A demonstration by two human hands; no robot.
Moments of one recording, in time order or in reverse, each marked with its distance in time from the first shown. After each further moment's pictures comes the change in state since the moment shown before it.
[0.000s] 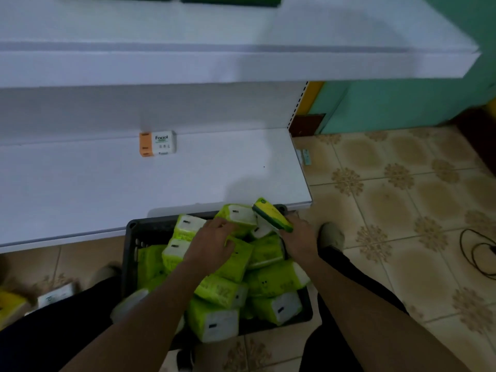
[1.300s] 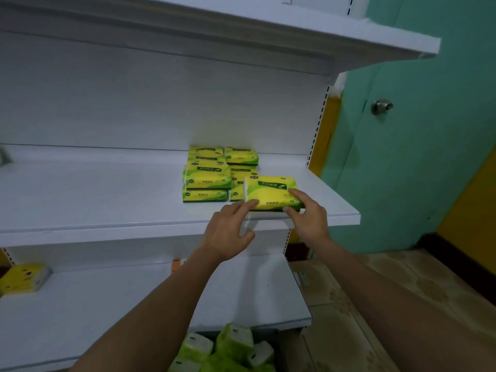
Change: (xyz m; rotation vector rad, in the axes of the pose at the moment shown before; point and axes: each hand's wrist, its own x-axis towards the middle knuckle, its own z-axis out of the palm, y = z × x) left_hand -0.055 0.139 -0.254 0.172 0.568 0.384; right_hand -0.118 -0.237 -0.218 0.298 0.503 -0.582
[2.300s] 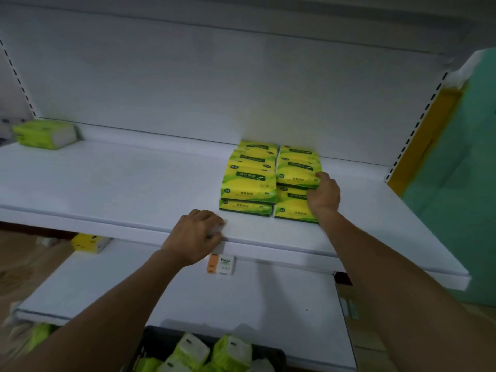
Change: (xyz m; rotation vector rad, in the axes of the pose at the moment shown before) left_hand 0.001 -0.124 -0.032 0.269 -0.050 -0.338; right_hand 0.165 0.006 0.123 -0.206 -0.114 0.099
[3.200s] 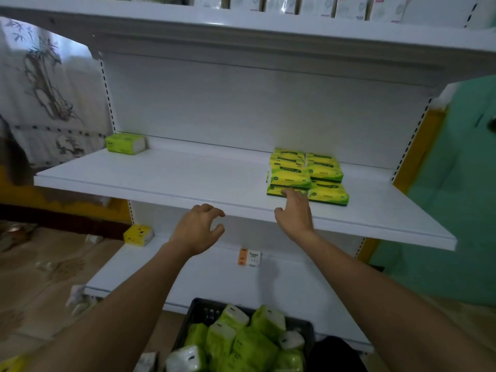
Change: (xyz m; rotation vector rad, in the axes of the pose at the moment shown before) left_hand -0.163 -0.031 -0.094 -0.019 0.069 -0.127; right_hand -0.232 -0.095 0.005 -0.045 -0.123 -0.333
